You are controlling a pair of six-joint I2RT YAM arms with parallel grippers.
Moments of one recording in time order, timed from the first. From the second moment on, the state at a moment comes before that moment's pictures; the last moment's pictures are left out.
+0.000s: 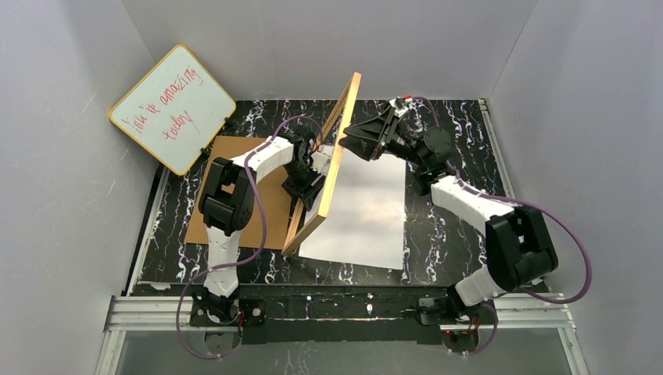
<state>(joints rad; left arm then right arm) -0.46 2.10 1.60 -1.00 0.27 0.29 0.45 1.49 0.91 0.91 -0.76 1.67</state>
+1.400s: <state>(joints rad) -0.38 1.82 1.67 -0.92 0.61 0.18 0.57 1.58 1.38 -0.17 -0.67 1.14</state>
